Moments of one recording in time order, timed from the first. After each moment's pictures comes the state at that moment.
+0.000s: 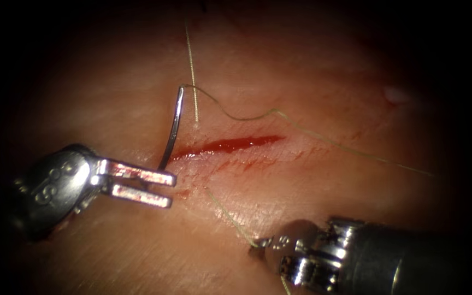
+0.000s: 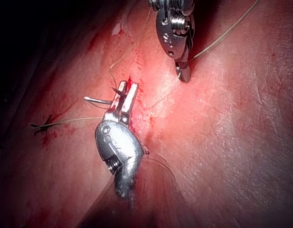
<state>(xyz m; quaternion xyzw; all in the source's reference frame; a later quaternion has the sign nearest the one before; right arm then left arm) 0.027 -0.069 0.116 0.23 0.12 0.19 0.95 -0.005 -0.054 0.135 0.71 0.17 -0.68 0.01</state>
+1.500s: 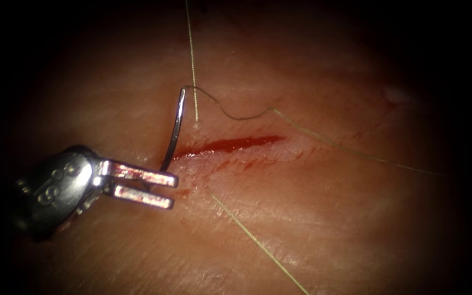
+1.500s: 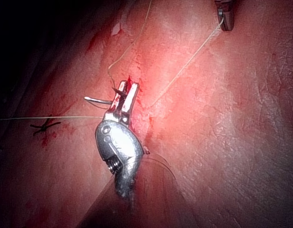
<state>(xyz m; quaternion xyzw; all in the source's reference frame) 0.017 -0.076 0.110 0.30 0.10 0.17 0.93 -0.005 -0.054 0.135 0.70 0.17 -0.69 0.02</state>
